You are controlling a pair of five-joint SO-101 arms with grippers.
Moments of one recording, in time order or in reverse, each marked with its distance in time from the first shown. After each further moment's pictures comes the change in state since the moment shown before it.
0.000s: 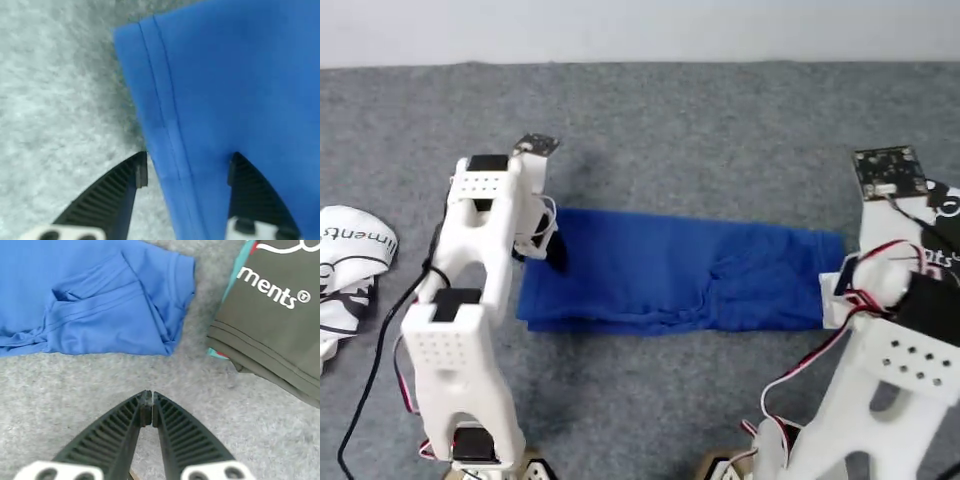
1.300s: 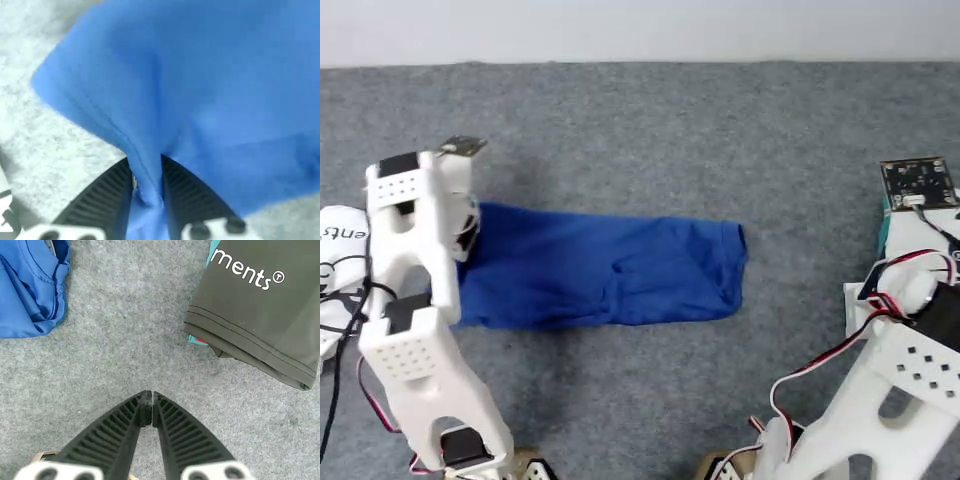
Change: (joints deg) left arm -13.9 -5.6 -2.7 8.1 -13.6; right arm 6.6 -0.3 0.0 0.1 4.5
